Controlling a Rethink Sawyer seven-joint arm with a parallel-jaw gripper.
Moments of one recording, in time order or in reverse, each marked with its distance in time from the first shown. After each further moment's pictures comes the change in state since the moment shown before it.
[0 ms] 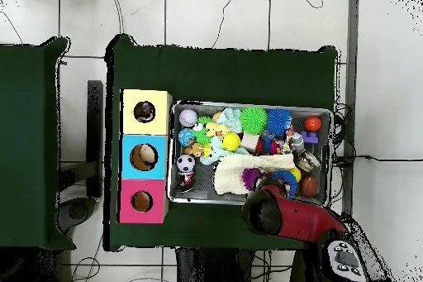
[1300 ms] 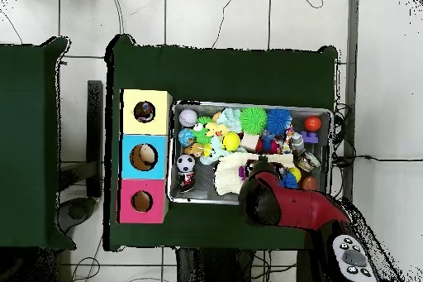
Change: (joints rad) arm -0.064 -0.101 0.162 0.000 -0.075 0.001 0.000
